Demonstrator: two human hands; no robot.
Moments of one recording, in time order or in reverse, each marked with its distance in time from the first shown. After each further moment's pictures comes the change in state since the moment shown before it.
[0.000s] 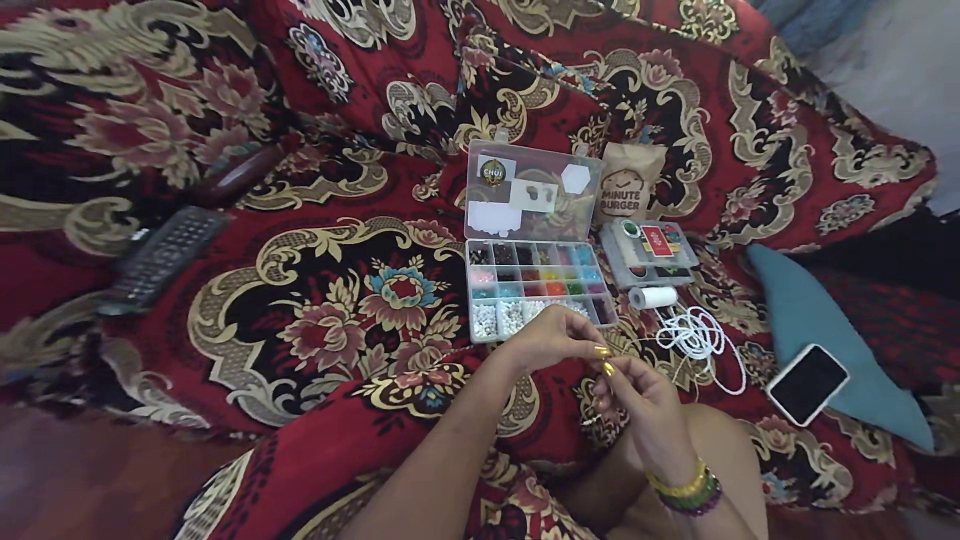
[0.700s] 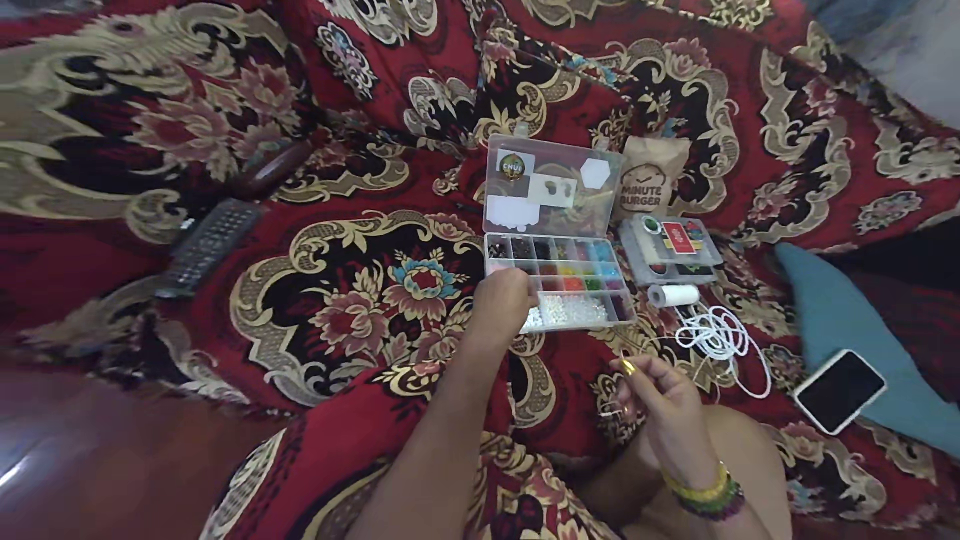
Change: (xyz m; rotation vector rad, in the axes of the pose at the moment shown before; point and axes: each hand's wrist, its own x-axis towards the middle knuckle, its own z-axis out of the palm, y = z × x) left_hand -0.026 0.033 -0.046 0.930 0.471 -0.418; right_hand -0.002 0.001 0.002 0.050 -0.021 -0.022
